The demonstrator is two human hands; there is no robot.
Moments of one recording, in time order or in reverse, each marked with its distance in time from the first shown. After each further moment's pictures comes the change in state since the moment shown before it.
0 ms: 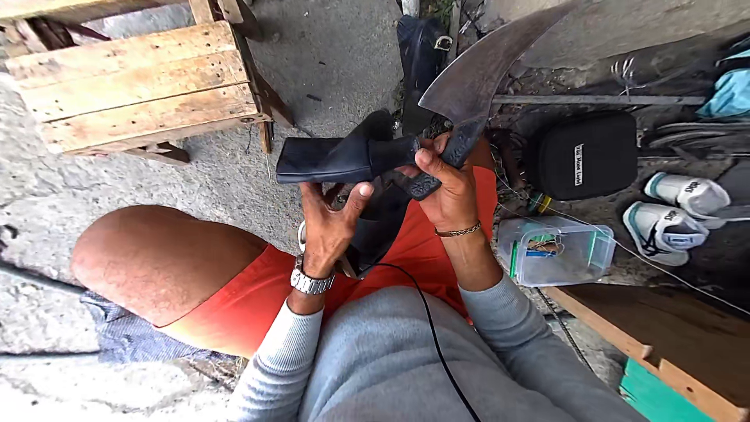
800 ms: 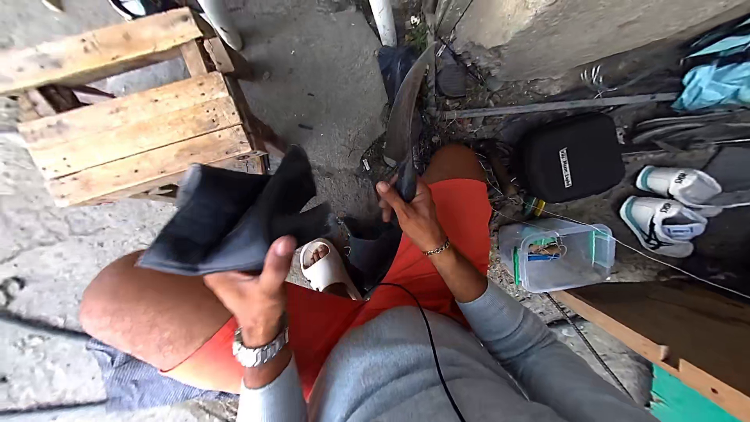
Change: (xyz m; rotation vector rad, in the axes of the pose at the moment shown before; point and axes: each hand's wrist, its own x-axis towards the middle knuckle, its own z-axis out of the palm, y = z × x) left_hand -0.002 0.039 -0.065 0.051 0.243 0.332; right_hand -0.003 0.031 -0.013 -0.713 -0.039 0.088
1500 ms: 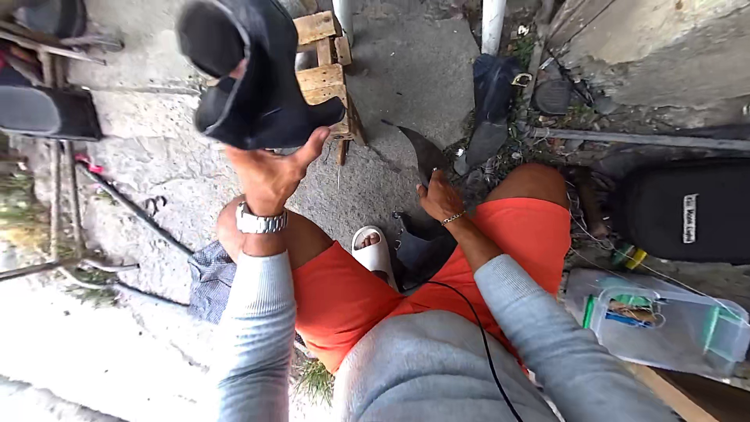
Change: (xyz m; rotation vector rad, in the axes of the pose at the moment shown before) left_hand 0.132 -0.014 -0.060 0.399 -0.028 0.567; right_hand 0.071 0.082 0.044 -1.234 -0.251 0.292
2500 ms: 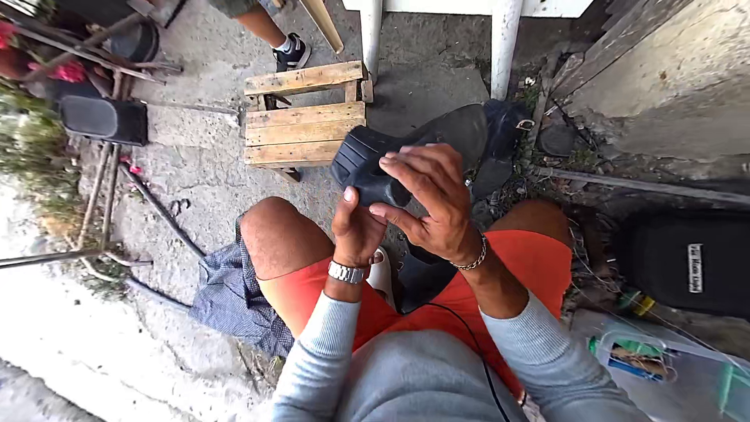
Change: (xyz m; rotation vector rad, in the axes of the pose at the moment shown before) left_hand -0.068 0.086 0.071 -1.502 0.152 -0.829; right_hand -0.093 -0.092 -0.140 0.504 0.795 -1.233
